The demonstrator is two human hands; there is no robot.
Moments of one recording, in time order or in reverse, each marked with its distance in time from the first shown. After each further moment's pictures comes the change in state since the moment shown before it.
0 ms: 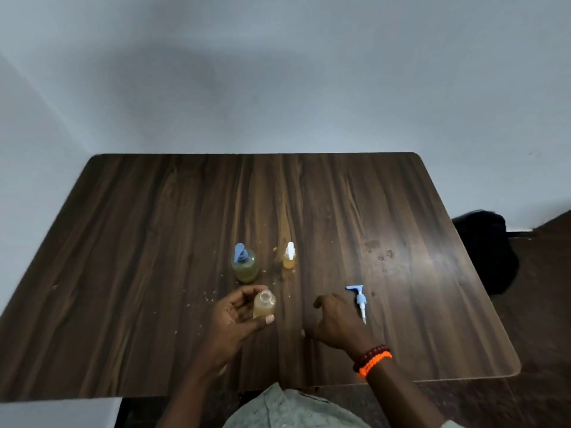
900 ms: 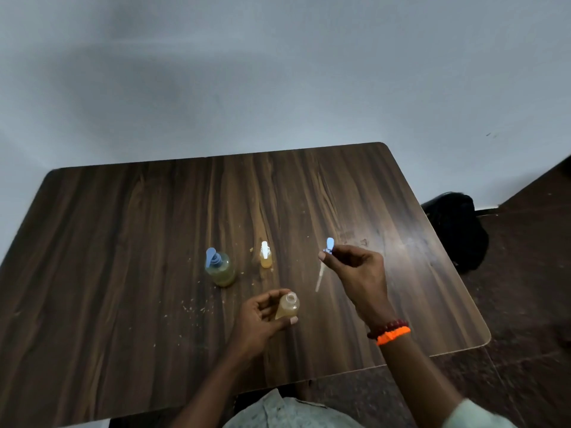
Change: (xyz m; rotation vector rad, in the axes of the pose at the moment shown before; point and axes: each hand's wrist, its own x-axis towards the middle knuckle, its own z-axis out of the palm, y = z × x) left_hand 0.022 -0.020 0.074 0.141 -0.131 -0.106; right_hand -0.001 0.052 -0.050 1.035 0.661 -0.067
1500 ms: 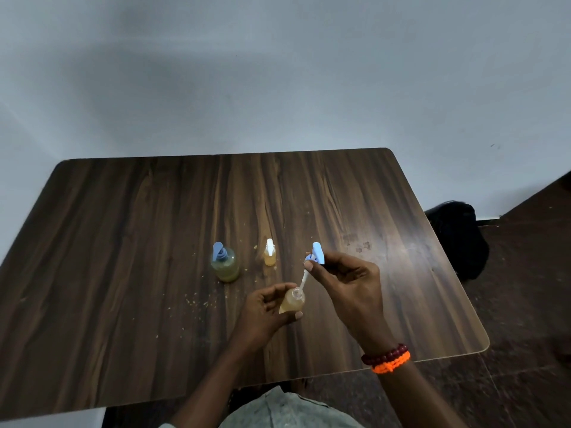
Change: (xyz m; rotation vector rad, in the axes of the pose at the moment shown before) left_hand -0.004 0.011 0.000 0.027 -0.011 0.048; right_hand -0.048 -0.033 0.016 0.119 -0.145 -0.295
